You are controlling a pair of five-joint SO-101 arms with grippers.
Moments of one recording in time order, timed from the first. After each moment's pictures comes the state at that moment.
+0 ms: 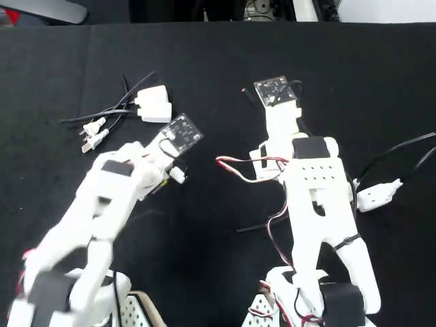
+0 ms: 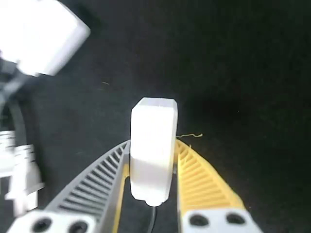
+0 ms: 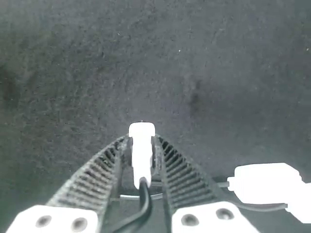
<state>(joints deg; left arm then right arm) 8.7 -18.0 49.6 40.0 -39.0 -4.4 -24.2 36.1 67.2 9.1</state>
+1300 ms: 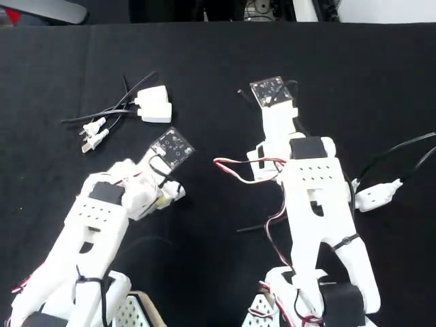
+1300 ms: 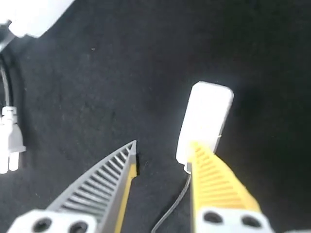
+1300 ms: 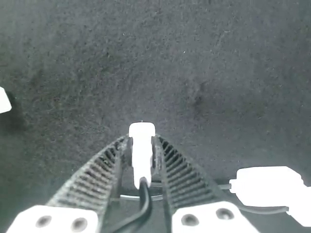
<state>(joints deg) 9.2 -38.6 61.8 46.2 -34.2 -5.5 -24.2 36.1 67.2 9.5</state>
